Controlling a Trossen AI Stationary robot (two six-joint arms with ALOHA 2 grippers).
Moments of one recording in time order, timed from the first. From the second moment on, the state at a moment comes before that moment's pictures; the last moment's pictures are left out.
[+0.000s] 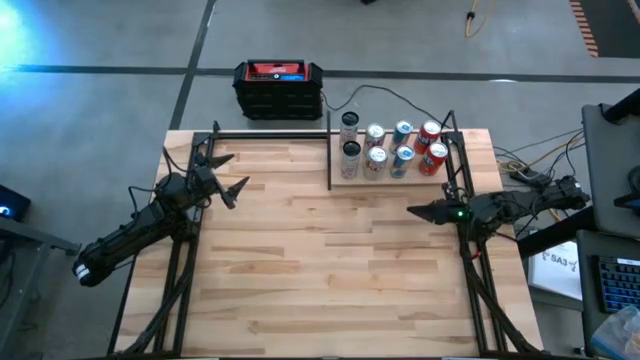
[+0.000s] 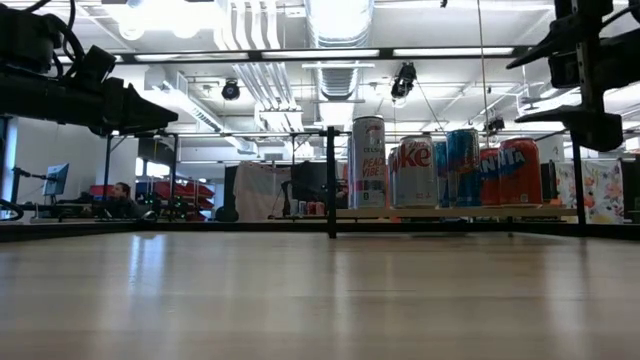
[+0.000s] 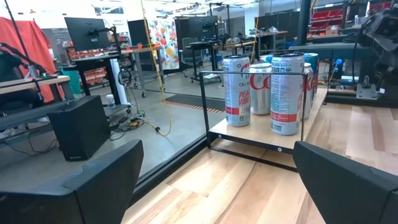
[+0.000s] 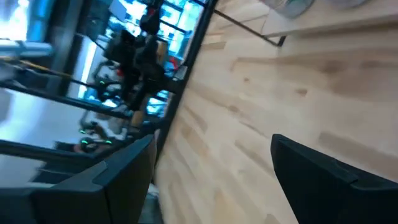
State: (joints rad) left arm 0.63 0.02 0.03 0.01 -0.02 0.12; right arm 0.26 0.24 0.26 -0.30 0.41 1.27
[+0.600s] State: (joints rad) left arm 0.63 0.02 0.03 0.01 -0.02 0.12; right arm 0.26 0.26 0.26 0.19 0.23 1.01
